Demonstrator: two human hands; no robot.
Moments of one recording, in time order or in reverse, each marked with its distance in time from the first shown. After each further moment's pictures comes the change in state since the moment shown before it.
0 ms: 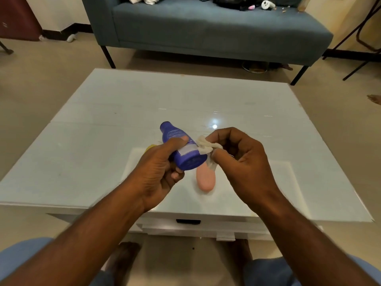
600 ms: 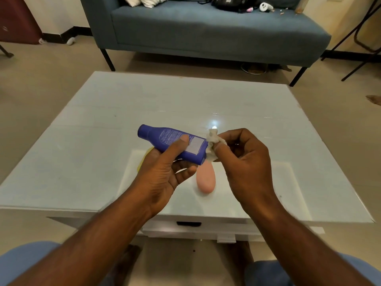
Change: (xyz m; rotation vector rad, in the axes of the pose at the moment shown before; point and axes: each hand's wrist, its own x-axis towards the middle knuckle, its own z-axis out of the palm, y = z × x) left_hand 0.009 -0.011 0.001 -0.080 0.002 0.122; right_hand -0.001 0.003 0.007 0.019 0.260 0.060
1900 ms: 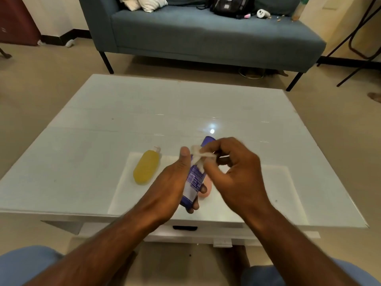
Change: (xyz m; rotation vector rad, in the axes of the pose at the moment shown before) left_hand -0.015 -0.014 -0.002 0.639 -0.311 -0.010; right_hand -0.002 0.003 -0.005 -0.252 -0.161 -0.295
